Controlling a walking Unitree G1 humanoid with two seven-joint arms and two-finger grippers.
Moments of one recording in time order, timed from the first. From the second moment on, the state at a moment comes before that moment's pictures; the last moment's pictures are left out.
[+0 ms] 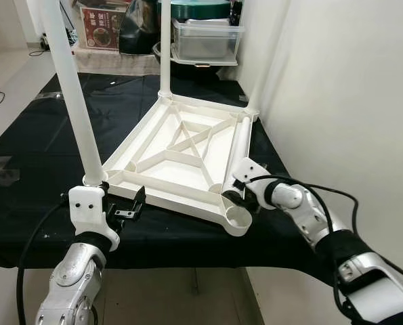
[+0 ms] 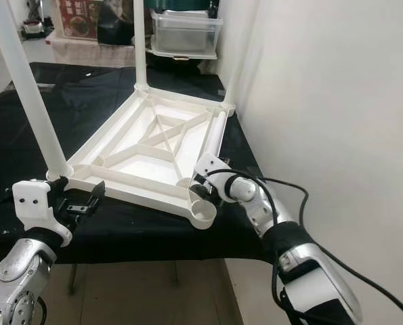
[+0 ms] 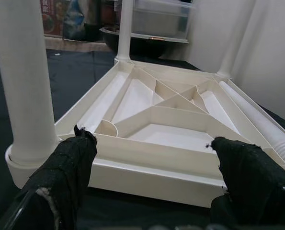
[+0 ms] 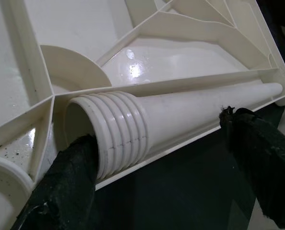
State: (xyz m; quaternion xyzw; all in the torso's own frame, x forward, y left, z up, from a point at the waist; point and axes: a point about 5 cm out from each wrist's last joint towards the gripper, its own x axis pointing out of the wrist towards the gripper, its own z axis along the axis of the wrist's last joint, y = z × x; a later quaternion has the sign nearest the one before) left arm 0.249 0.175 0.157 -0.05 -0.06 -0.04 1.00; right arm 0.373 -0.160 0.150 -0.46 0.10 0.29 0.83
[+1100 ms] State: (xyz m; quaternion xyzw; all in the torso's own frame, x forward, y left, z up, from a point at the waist) left arm 0.252 0.170 0.158 -0.05 -0.07 -0.04 1.00; right arm 0.381 -0.158 0.130 -0.36 0.07 0.11 0.92
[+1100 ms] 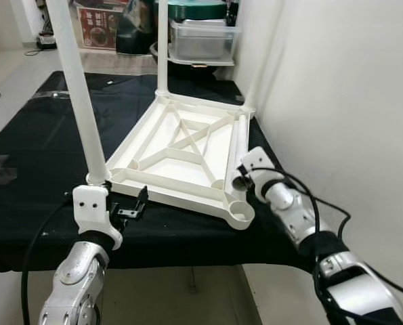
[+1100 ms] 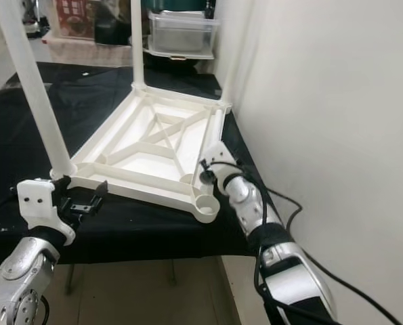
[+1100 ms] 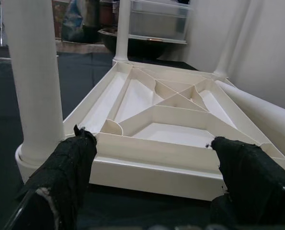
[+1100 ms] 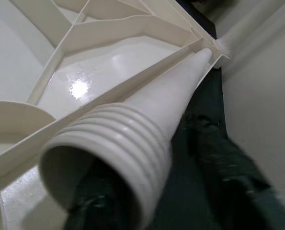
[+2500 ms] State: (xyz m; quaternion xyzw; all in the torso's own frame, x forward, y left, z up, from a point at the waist) left arm 0.281 0.150 0.196 -0.55 -0.08 -0.17 0.81; right arm 0.323 -0.185 0.129 0.32 0.01 0.35 0.88
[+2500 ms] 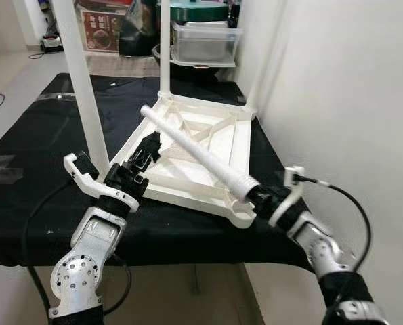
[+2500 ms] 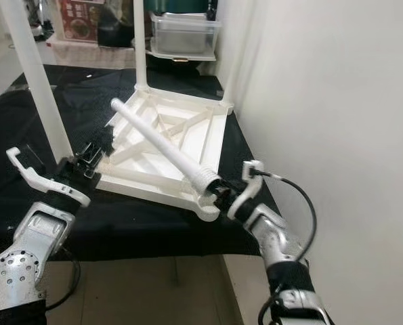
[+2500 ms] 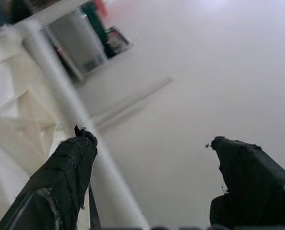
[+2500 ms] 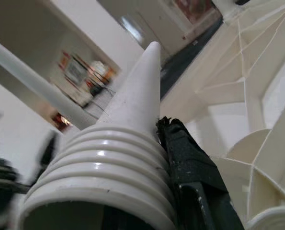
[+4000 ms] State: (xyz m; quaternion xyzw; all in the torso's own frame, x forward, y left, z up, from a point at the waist) left arm 0.323 0.134 0.228 -0.59 -0.03 -0.33 0.74; right arm 0.245 -0.168 0.140 0.42 0.06 0.51 0.75
